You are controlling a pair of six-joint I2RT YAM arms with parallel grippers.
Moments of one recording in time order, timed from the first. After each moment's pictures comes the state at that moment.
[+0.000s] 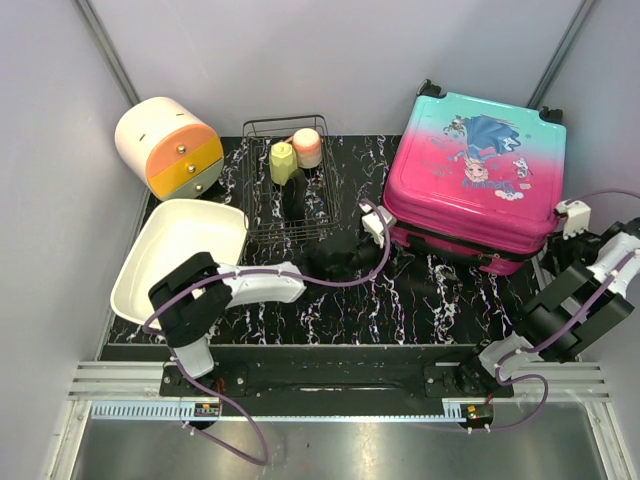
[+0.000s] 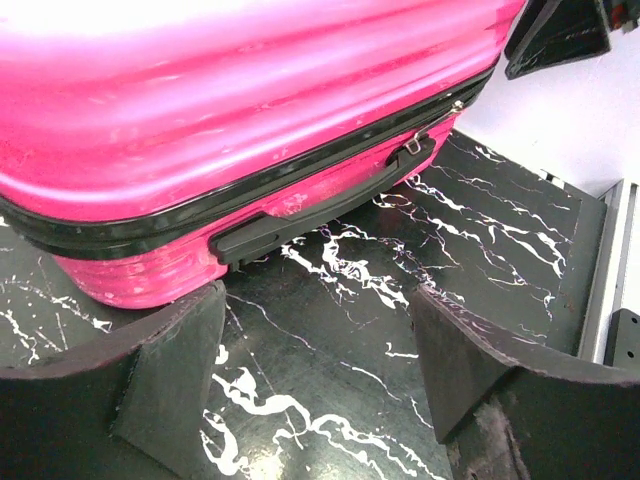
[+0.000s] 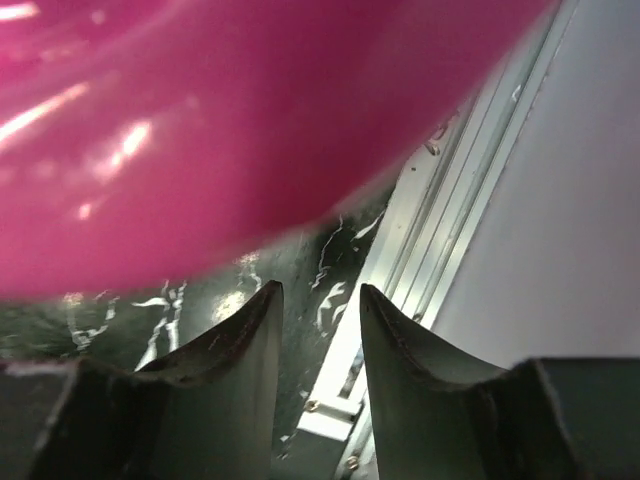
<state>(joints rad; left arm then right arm) -1.04 1.75 1.00 0.64 0.02 -0.19 -0.92 1.56 1.27 -1.01 -0.66 -1.18</state>
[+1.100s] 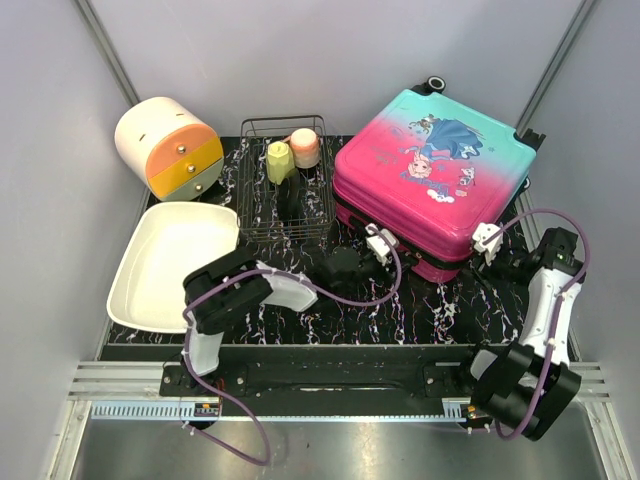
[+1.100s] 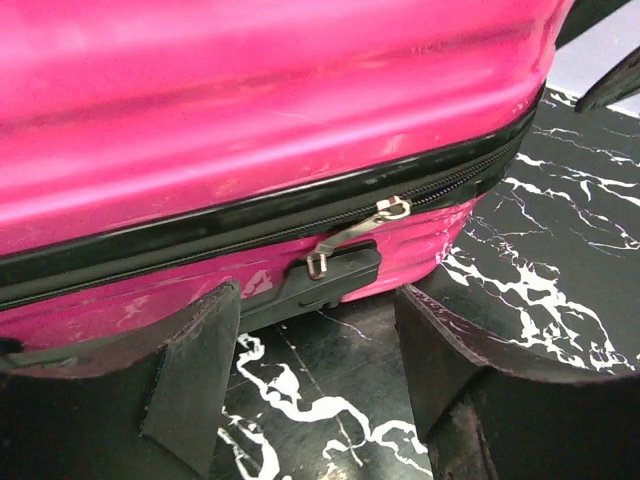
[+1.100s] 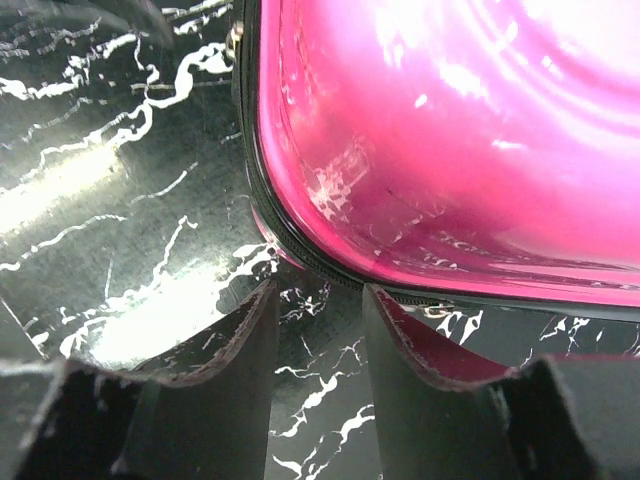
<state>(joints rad) -1.03 1.90 0.90 0.93 -0.03 -0.05 -0.55 1.09 0.82 -1.00 -0.94 -1.51</state>
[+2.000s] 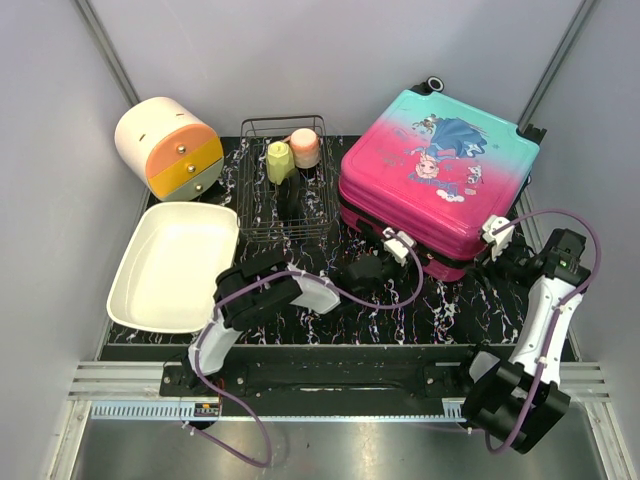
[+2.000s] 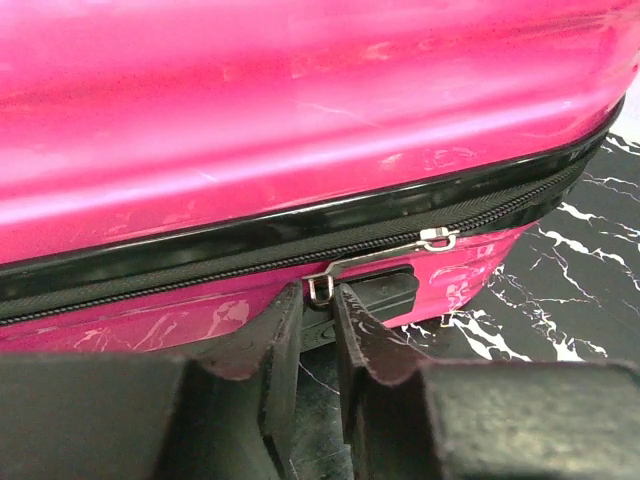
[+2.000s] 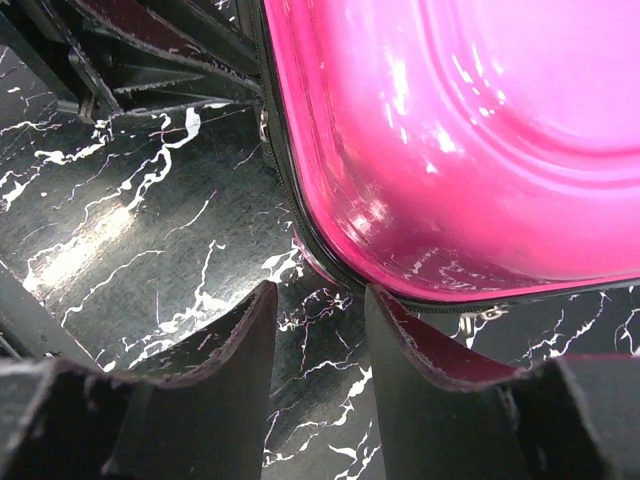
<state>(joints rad) -1.11 2.14 1.10 1.00 -0.22 -0.05 -0.57 0.98 0.85 -1.02 -0.96 -1.23</state>
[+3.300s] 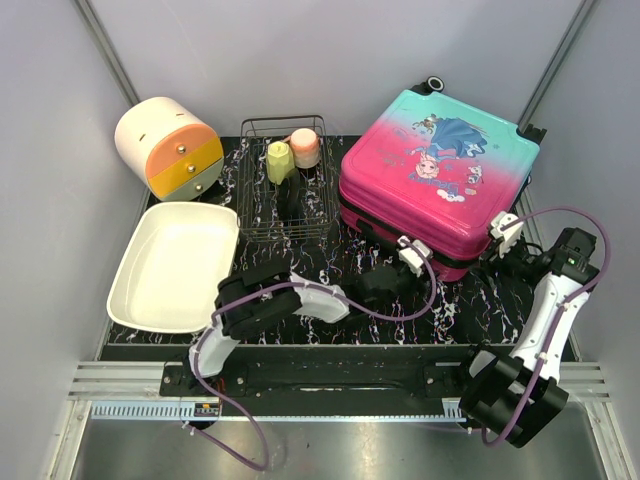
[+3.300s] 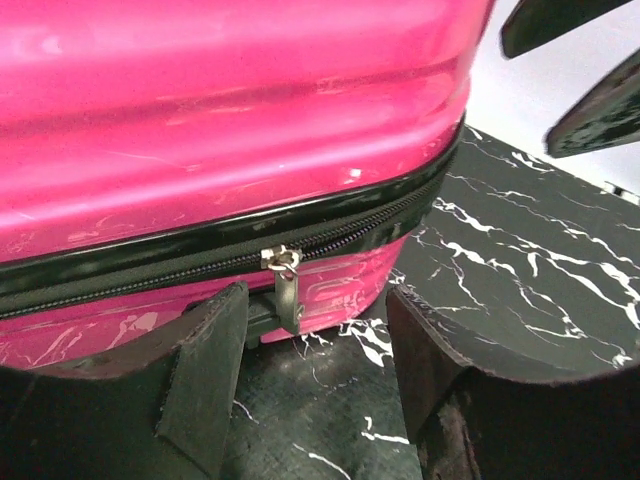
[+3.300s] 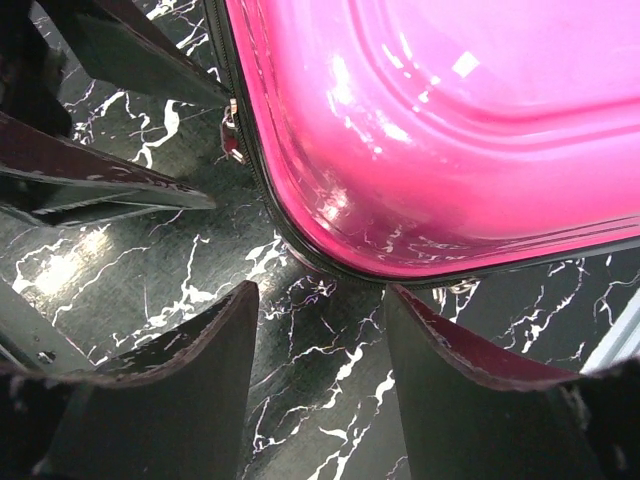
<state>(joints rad) -1.21 2.09 1.14 0.91 -0.25 -0.11 -0.63 1.00 0.89 -1.04 -0.96 -1.24</state>
